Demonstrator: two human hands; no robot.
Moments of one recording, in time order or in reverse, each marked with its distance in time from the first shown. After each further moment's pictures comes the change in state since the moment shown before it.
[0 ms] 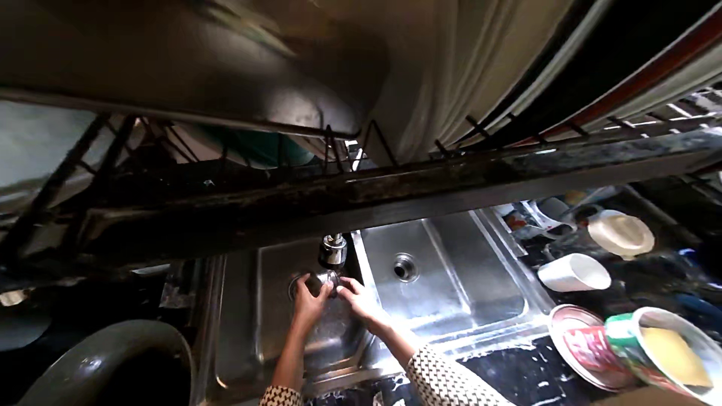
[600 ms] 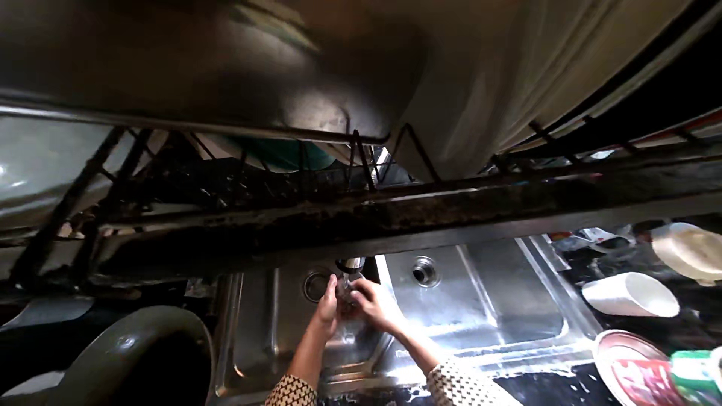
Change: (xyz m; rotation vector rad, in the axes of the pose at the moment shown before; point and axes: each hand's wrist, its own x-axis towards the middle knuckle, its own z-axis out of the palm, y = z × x) left_hand -0.004 0.007 0.014 -0.676 -0.270 -0.346; right_hand -0.001 -0.013 -0.011 -0.483 -0.059 -0.304
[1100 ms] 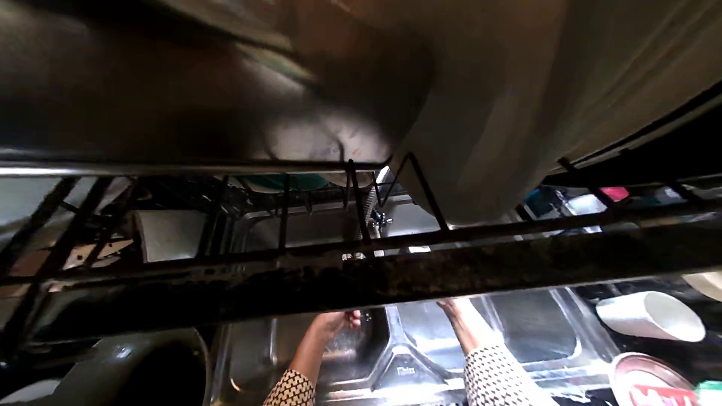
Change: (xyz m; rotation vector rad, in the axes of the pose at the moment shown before) left_hand 0.022 0.006 -0.004 0.137 -0.200 -0.075; right_hand 0.008 0.040 -0.097 0.700 0.652 0.276
